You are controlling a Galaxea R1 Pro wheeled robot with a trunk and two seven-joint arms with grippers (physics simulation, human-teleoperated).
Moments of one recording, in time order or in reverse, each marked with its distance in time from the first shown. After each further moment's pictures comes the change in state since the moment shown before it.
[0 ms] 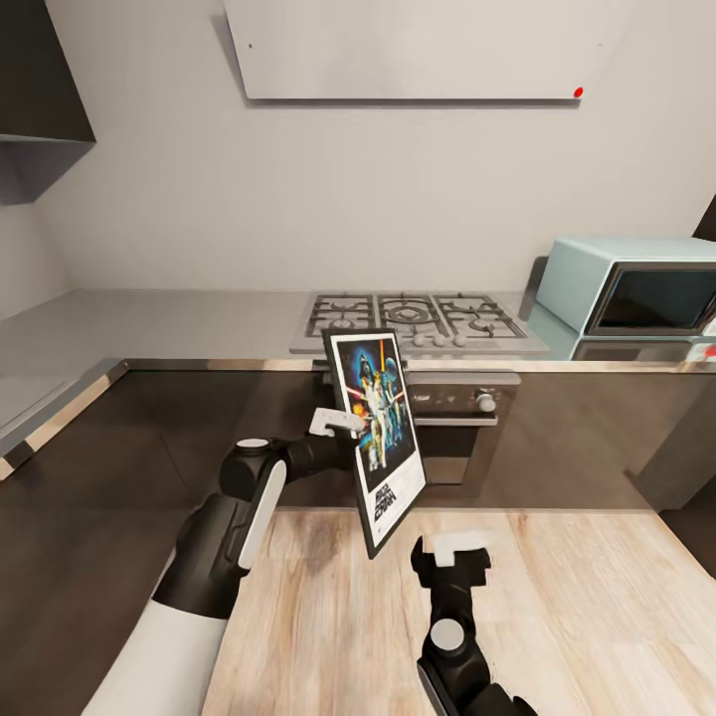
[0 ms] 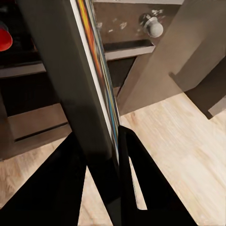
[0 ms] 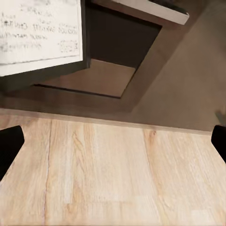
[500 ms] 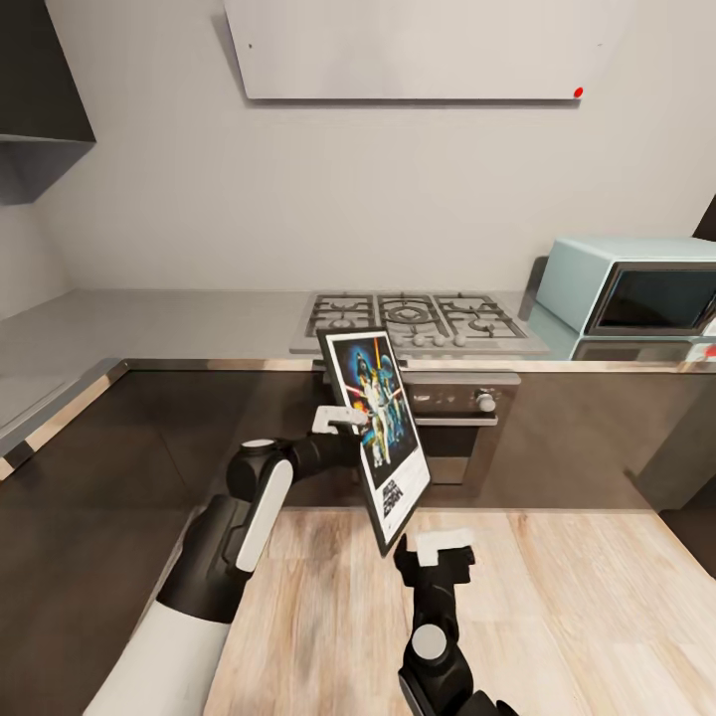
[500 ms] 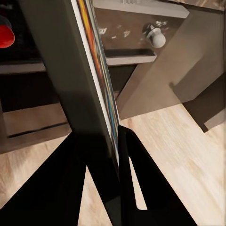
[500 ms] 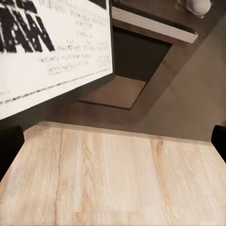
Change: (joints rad) left arm 0.000 0.000 -0.047 -0.013 0.209 0.005 0.212; right arm 0.001 0.018 0.084 -0.034 -0.001 0.012 -0.048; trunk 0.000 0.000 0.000
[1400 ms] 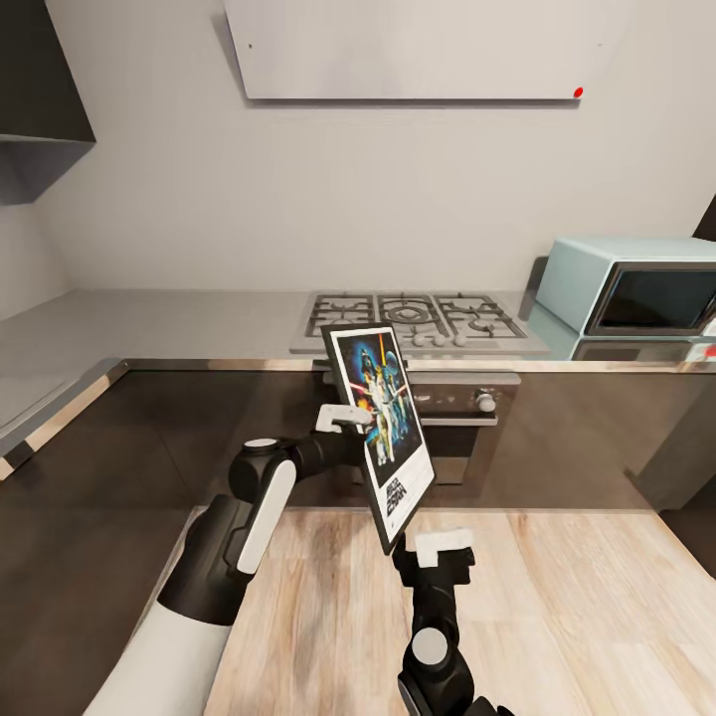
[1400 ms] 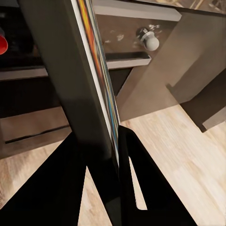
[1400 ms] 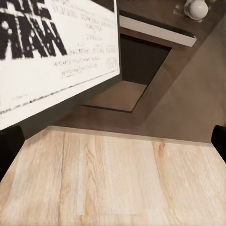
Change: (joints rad) left arm 0.000 0.000 -0.024 -0.018 0.006 -0.005 0.007; right arm 0.015 0.000 0.007 -0.033 0.000 -0.001 -0.006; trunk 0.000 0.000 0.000
